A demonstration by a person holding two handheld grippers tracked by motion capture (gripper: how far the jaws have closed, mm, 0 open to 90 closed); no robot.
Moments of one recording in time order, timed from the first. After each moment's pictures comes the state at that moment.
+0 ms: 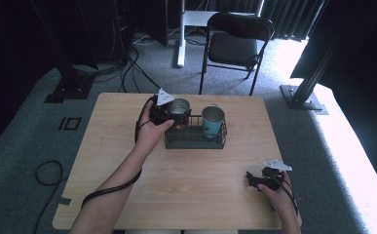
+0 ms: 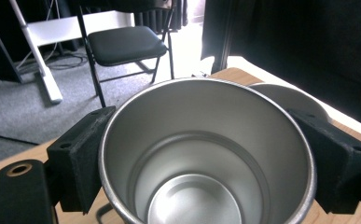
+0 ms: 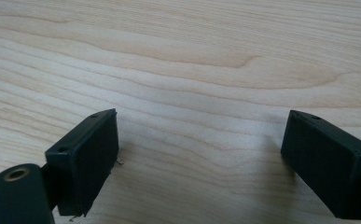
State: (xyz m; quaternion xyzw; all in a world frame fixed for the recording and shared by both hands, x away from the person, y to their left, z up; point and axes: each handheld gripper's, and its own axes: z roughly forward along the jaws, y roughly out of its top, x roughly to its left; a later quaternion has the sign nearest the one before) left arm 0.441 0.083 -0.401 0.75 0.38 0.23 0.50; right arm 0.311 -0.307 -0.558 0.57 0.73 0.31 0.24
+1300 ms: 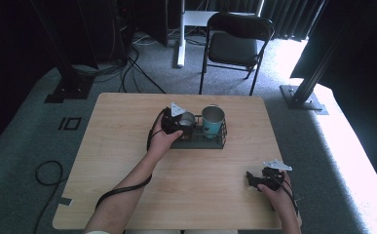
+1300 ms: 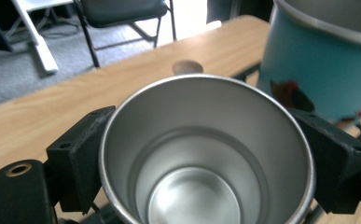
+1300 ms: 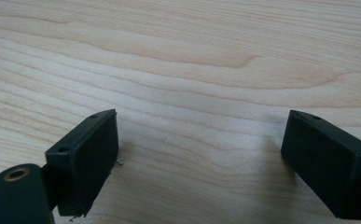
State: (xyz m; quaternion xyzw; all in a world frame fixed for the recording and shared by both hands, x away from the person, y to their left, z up) left arm 0.461 0.054 -0.473 0.78 0.38 0.23 0.44; right arm 0.311 -0.308 -0.558 0.57 0.73 0.31 0.24
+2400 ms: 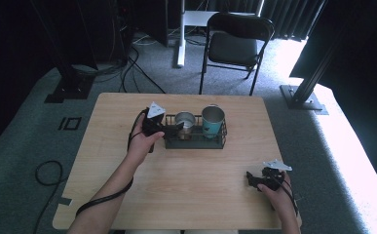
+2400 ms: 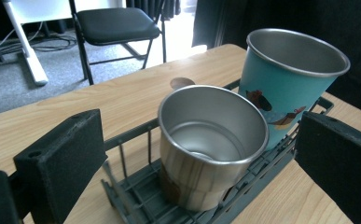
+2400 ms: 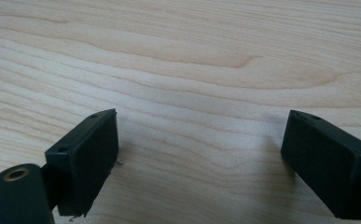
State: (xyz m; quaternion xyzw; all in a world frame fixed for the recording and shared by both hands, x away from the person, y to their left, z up) left arm 0.428 0.115 -0.442 0.75 0.38 0.20 0.50; right arm 0.311 -0.307 -0.558 0.57 0.73 0.31 0.24
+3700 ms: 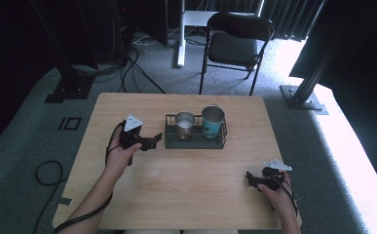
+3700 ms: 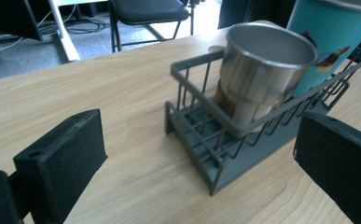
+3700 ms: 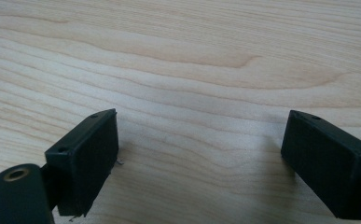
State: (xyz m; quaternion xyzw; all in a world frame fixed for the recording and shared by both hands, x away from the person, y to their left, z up) left arm 0.393 0.178 -0.468 0.74 0.42 0.22 0.47; right arm 0.311 -0.307 -0.558 0.56 0.73 0.31 0.24
